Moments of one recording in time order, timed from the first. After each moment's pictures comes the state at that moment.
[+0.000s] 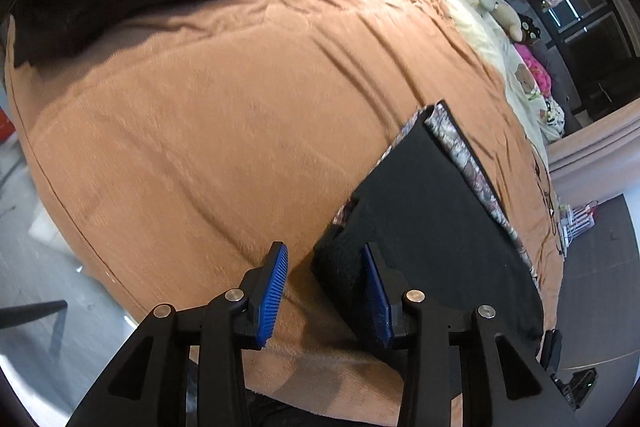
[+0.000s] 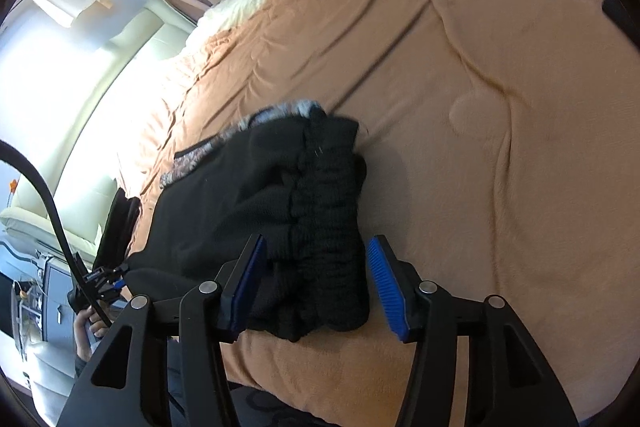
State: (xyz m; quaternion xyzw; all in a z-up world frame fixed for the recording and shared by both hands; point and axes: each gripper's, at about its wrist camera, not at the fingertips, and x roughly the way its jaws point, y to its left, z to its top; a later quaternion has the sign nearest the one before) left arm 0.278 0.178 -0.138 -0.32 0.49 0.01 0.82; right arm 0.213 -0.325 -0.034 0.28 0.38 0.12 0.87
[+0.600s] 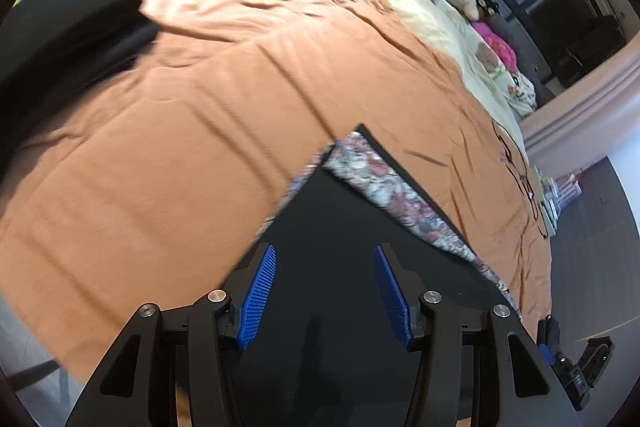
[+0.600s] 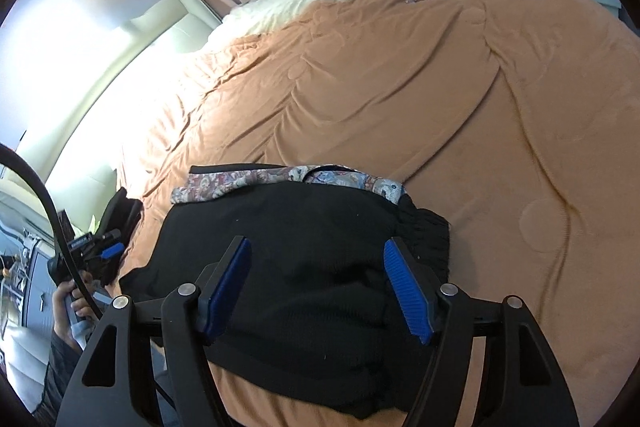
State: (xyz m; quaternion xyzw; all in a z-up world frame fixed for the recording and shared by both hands) left arm 0.372 0.115 -0.093 -0.27 0.48 -0.06 0.83; right arm 0.265 -0.277 -0.001 0.22 0.37 0.13 0.89
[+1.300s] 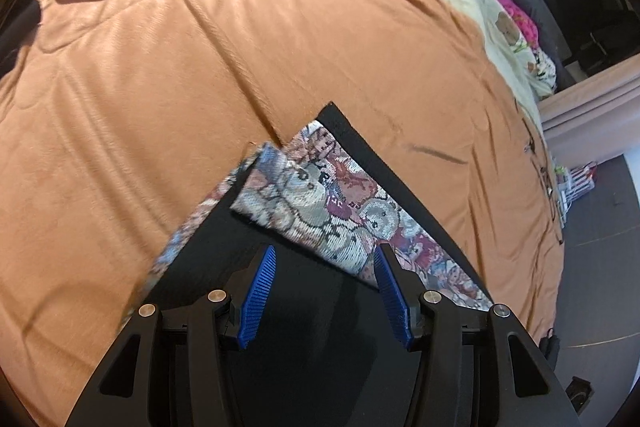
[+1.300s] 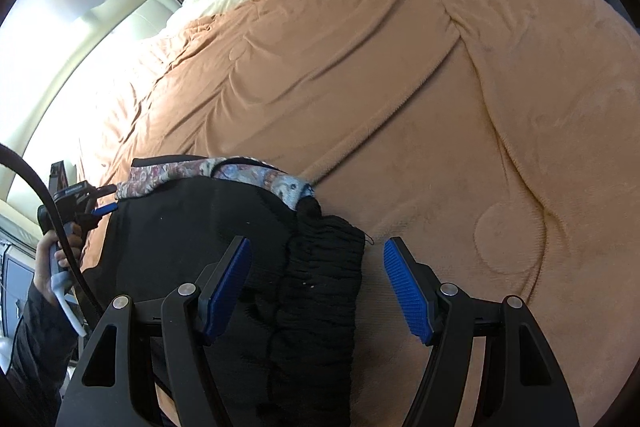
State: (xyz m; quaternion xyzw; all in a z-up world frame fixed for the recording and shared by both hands) left arm 0.487 0.050 -0.155 -0.27 0.55 -0.06 0.79; right arm 0.312 -0.298 -0.026 0.21 0.42 0.08 0.88
